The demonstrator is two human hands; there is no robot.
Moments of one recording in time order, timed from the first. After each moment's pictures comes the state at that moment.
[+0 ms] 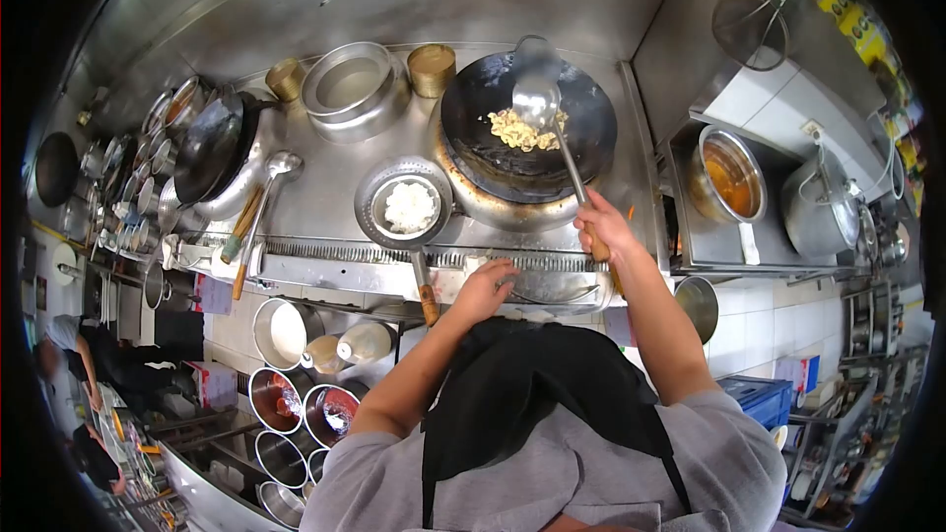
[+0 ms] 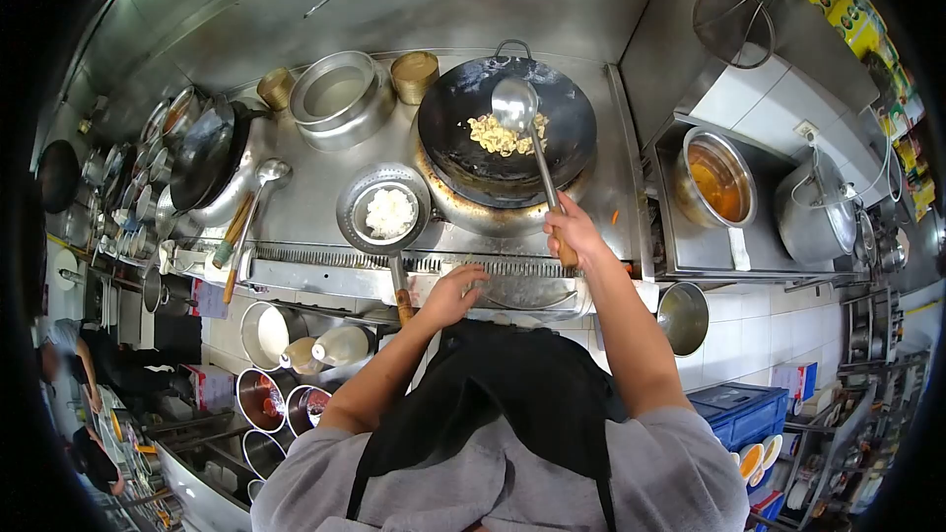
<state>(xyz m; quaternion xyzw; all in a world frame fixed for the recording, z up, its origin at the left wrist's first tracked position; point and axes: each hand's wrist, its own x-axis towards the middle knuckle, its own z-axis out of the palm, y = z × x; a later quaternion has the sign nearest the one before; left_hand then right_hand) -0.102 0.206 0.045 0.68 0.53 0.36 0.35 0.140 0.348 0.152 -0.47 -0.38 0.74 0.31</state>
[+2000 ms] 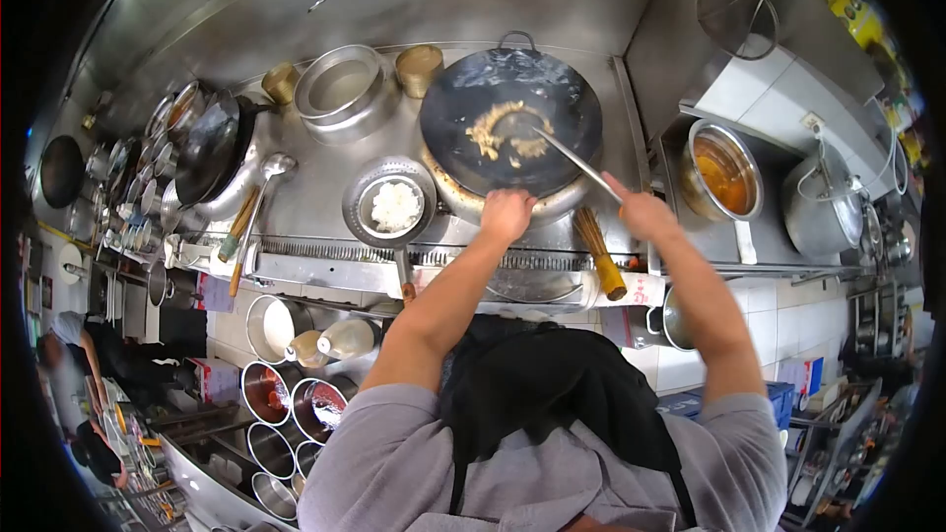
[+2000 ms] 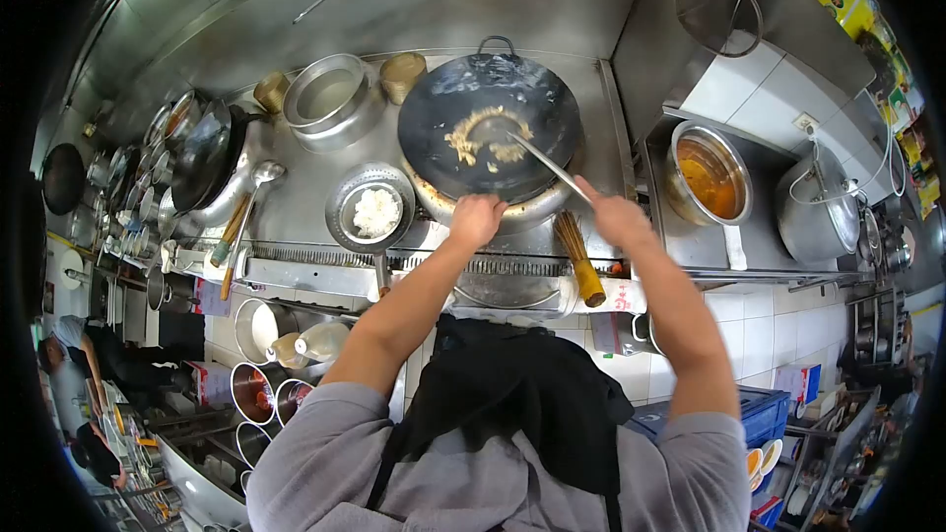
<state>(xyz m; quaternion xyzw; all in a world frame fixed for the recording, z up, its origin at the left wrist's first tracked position) -0.028 0.365 0.052 0.73 0.60 0.33 0.03 0.237 0.393 0.191 -0.57 -0.79 0.12 -0.18</state>
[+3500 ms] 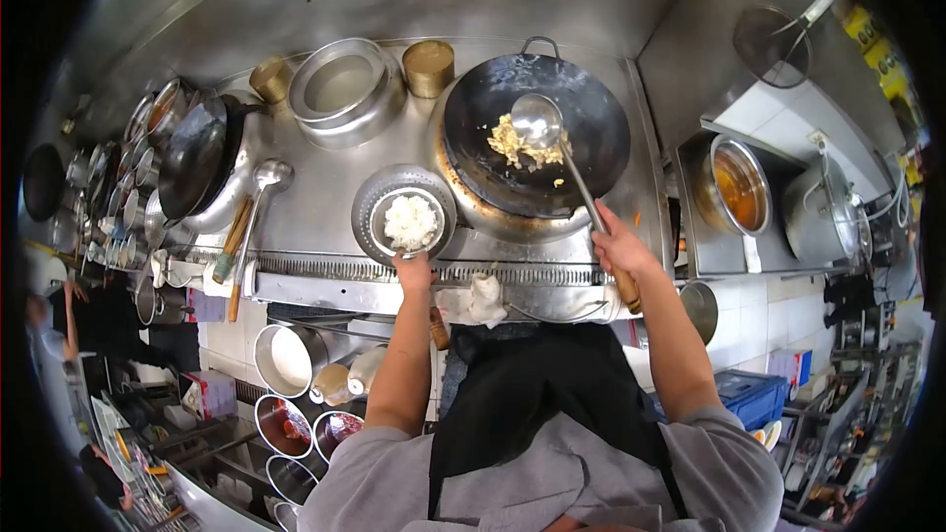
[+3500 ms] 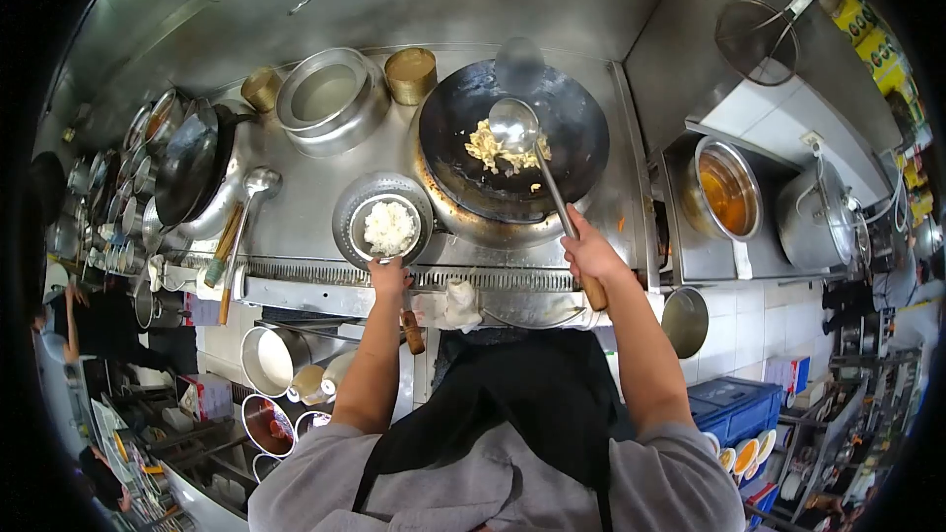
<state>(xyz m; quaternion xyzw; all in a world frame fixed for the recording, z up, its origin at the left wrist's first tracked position) -0.224 0.280 -0.034 0.08 0.75 0.52 0.40 0.133 0.372 0.149 -0.58 -0.51 0.61 0.16</state>
